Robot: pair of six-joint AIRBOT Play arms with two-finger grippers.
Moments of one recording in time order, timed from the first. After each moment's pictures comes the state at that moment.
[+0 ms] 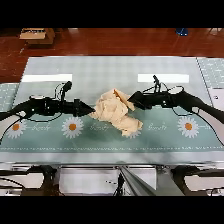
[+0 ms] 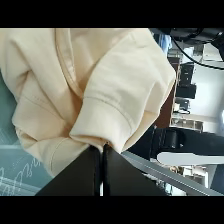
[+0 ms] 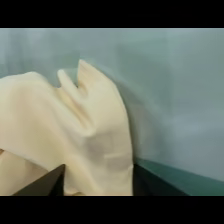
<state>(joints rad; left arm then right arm) 0.00 -1.56 0.75 0.21 -1.34 -0.73 0.18 -1.58 0.89 -0.45 0.78 1.17</state>
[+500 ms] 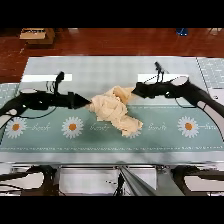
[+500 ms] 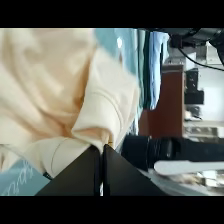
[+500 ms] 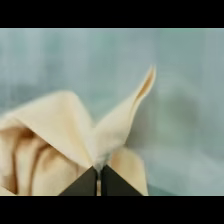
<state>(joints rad) 0.06 -1.45 0.83 0.21 -1.36 -0.76 0.14 -1.49 1.04 -0.56 0.79 1.18</state>
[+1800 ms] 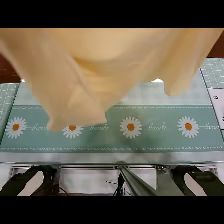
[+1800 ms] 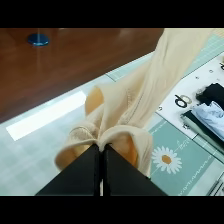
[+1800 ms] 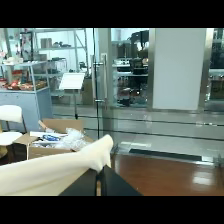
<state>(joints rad) 0.18 -0.94 2.11 0.60 -1.58 -1.42 -0.02 -0.85 1.87 -1.13 0.86 1.41</state>
